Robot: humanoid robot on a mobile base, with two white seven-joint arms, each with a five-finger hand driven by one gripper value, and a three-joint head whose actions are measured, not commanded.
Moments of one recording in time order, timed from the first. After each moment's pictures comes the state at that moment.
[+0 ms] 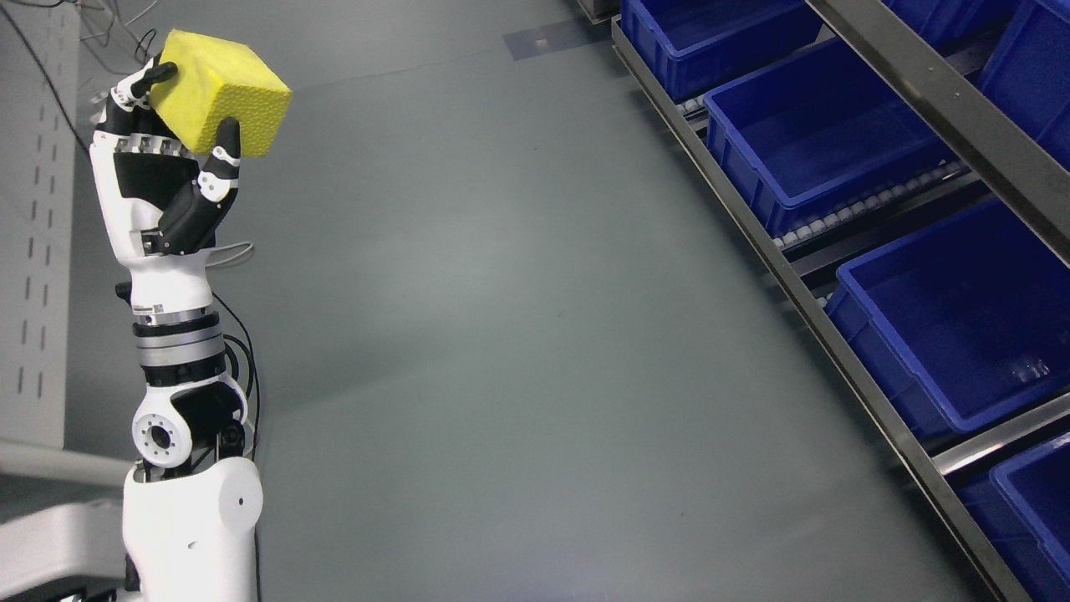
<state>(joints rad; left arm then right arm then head) -0.22 0.00 0.14 -1.67 0.38 -0.47 -0.20 0.00 0.00 -0.09 0.00 0.00 -0.10 0.02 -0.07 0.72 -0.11</state>
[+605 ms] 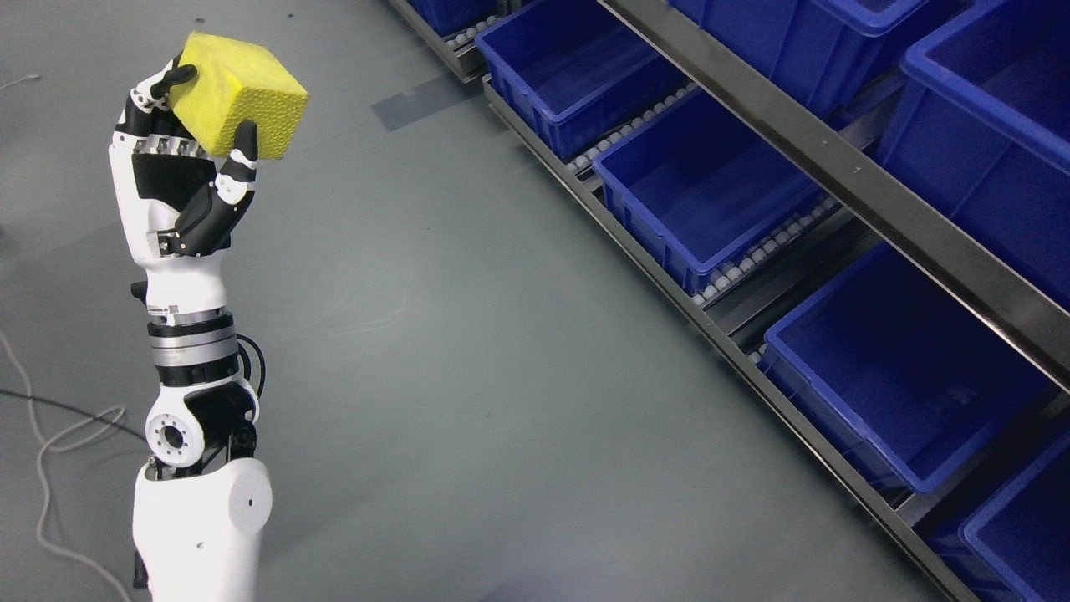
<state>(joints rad) -0.22 0.00 0.11 -1.67 0.38 -0.48 -0.19 0.00 0.00 -0.09 0.00 0.00 -0.10 0.02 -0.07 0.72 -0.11</state>
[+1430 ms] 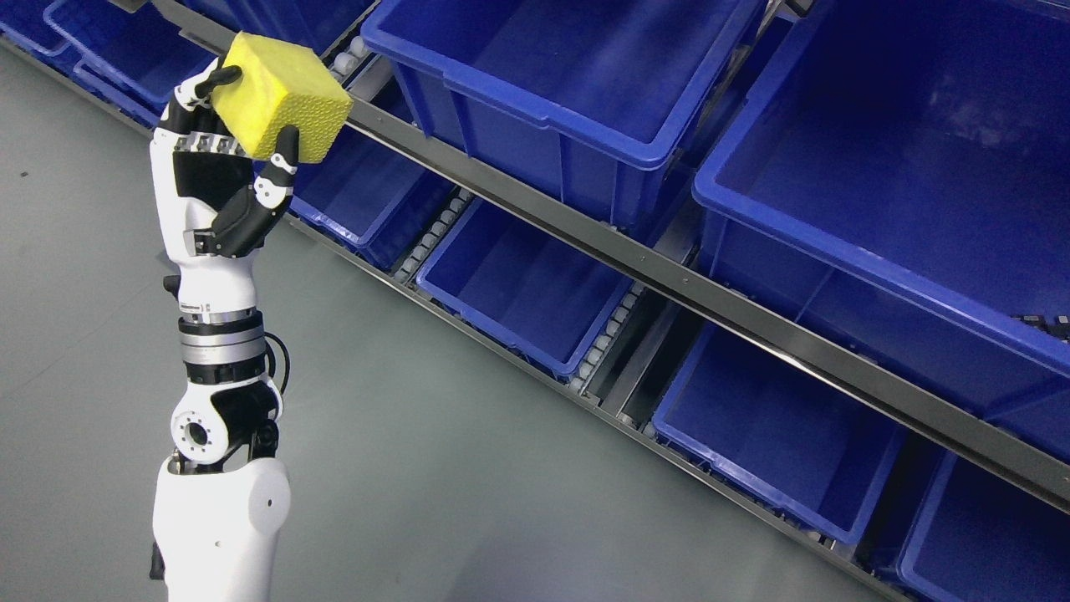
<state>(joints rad) -0.23 0.00 0.01 -1.67 0.38 -0.50 -0.22 0.00 0.00 -0.09 0.00 0.00 -0.10 0.02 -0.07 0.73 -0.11</state>
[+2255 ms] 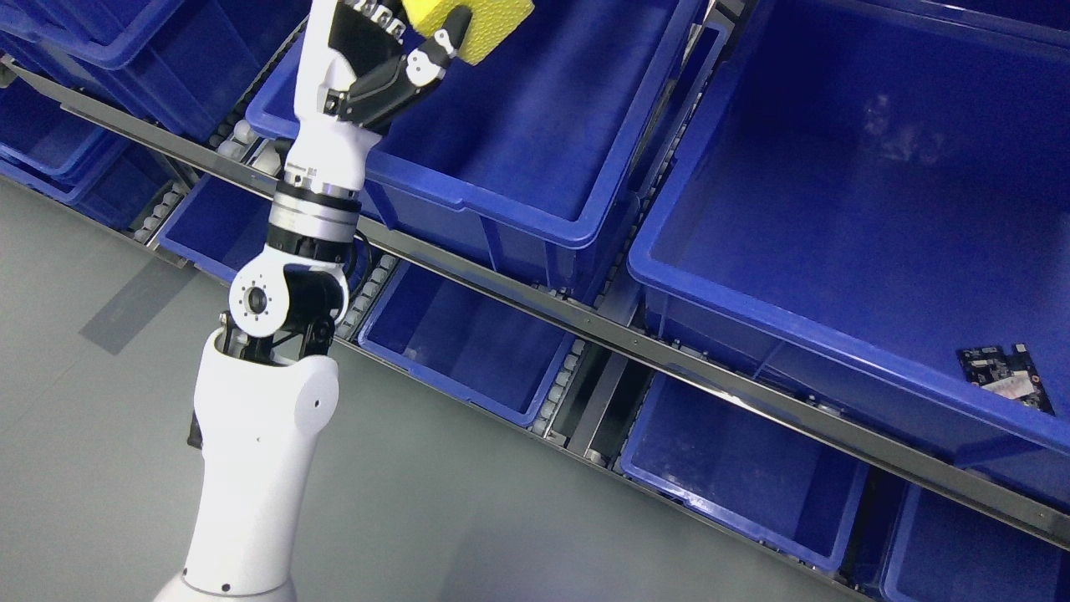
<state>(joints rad) -0.56 0.00 -0.18 -1.65 0.36 -0.01 -0.12 0.00 0.00 -0.09 0.00 0.00 -0.10 0.02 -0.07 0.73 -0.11</state>
